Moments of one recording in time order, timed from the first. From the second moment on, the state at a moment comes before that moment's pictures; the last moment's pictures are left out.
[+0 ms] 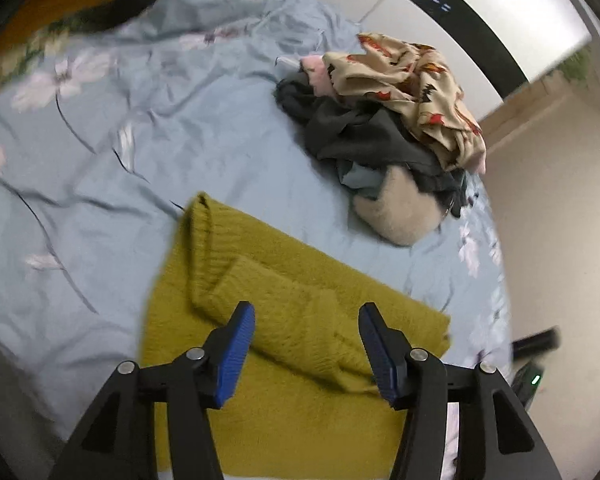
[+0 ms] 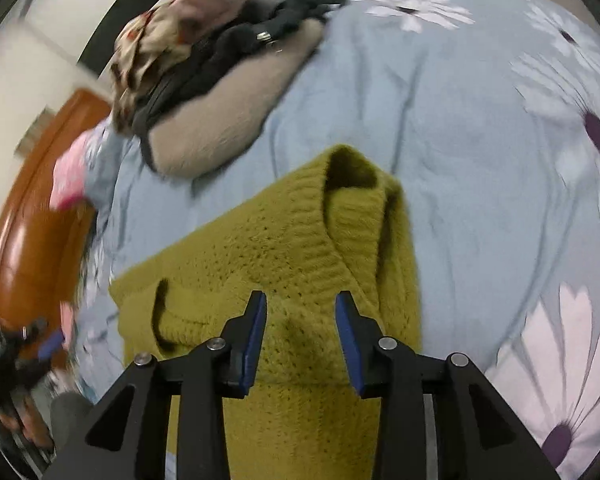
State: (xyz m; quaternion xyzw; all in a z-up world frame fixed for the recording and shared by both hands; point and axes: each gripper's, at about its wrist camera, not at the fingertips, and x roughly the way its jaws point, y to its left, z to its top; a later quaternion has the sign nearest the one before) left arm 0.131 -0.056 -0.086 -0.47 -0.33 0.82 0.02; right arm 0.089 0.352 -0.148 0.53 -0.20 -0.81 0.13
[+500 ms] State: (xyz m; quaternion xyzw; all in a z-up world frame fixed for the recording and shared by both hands) left arm 0.018 -0.032 -0.179 -0.59 -0.17 0.79 0.08; right arm 0.051 0.317 -0.190 0.61 -0.23 -0.76 0.10
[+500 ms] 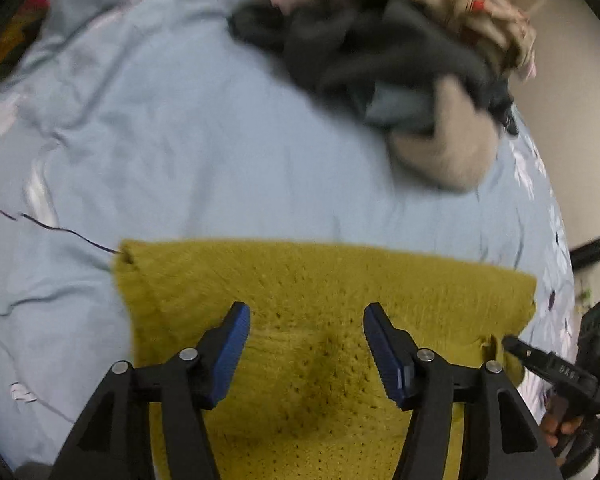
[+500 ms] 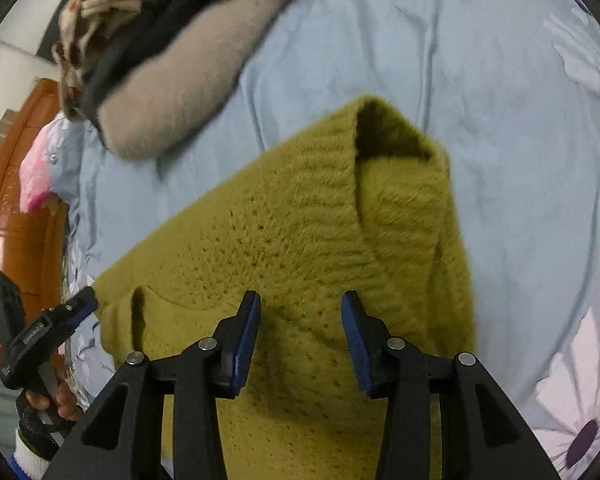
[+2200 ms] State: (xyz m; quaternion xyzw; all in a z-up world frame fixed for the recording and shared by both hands) left arm 0.114 -0.085 -0.155 -0.50 -0.20 0.83 0.14; right arm 0.188 0.344 -0.170 0.52 -0.42 -0.74 0.03
